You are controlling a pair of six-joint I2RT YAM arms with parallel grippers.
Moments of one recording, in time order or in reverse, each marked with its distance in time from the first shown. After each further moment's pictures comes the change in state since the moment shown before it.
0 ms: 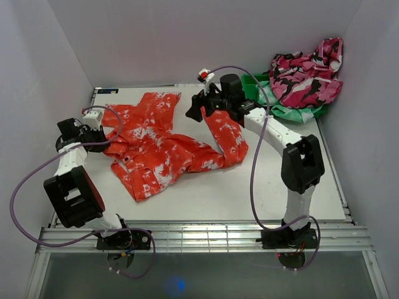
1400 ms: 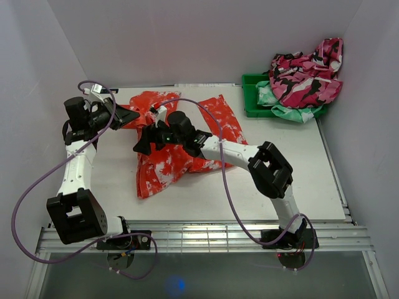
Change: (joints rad) left arm -0.216 -0.165 0.116 0.161 0.389 -1.014; right arm 0.396 0.175 -0.003 0.311 0.181 0.483
